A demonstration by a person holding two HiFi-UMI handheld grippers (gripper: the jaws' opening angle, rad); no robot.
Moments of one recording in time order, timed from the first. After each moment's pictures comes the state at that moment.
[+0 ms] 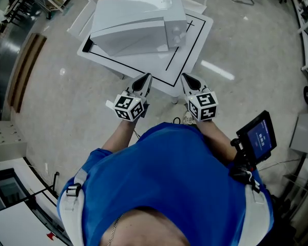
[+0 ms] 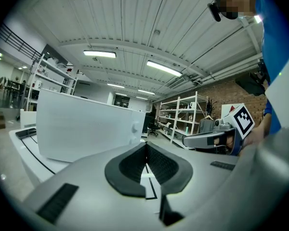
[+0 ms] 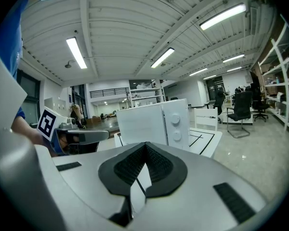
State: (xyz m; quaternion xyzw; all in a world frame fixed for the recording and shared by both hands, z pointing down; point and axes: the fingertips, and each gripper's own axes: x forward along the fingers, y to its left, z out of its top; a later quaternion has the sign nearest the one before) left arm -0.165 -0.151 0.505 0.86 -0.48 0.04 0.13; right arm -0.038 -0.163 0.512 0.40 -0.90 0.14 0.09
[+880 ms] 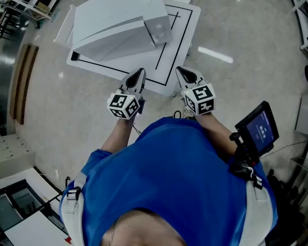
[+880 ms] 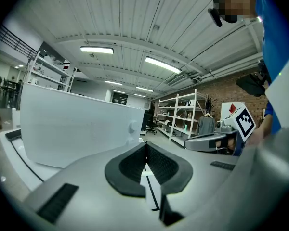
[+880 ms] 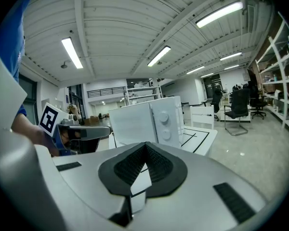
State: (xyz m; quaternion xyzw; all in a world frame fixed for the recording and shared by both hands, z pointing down) left arm -0.154 -0.164 0.506 0.87 -0.47 0.05 0.13; right arm -0.026 -0.166 0.521 0.41 -0.89 0.15 0.09
